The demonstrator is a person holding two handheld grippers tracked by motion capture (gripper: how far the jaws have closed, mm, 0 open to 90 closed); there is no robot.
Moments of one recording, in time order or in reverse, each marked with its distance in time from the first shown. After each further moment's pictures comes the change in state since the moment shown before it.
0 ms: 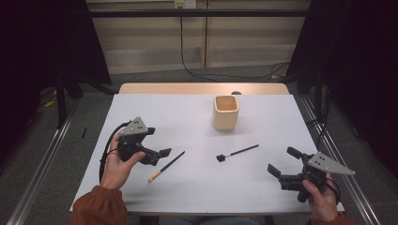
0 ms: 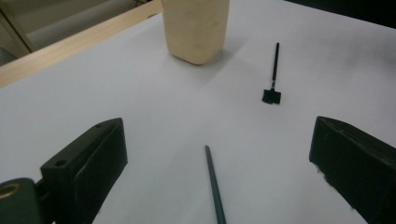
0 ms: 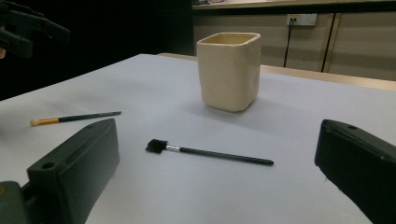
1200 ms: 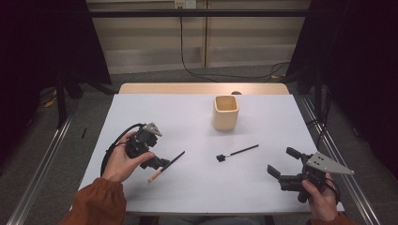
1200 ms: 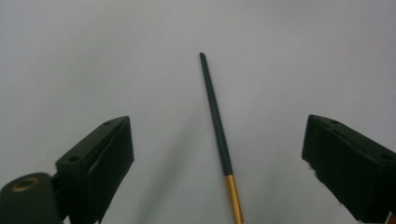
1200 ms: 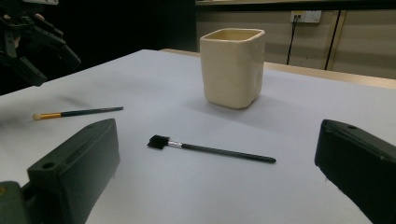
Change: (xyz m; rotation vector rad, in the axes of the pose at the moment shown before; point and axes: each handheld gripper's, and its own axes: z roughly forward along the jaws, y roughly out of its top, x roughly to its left) left arm 0.007 0.000 0.028 0.445 -0.043 0.007; right arm 0.001 0.000 0.001 0.015 0.010 -0.008
